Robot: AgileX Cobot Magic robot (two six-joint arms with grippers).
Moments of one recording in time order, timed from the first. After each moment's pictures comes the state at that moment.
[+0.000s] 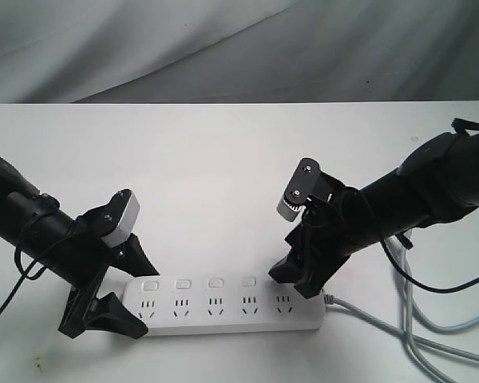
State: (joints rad) left arm -0.01 2.00 -0.90 -0.96 0.96 2.10; right arm 0.36 1.90 -0.91 1.09 0.54 -1.69
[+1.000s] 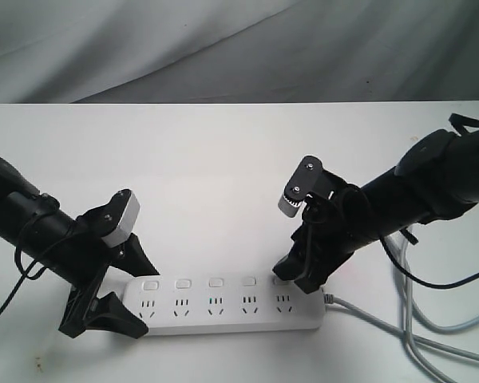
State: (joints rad) left arm -0.01 2.00 -0.90 -0.96 0.95 2.10; right arm 0.36 1.91 -0.92 0.99 0.50 -1.56
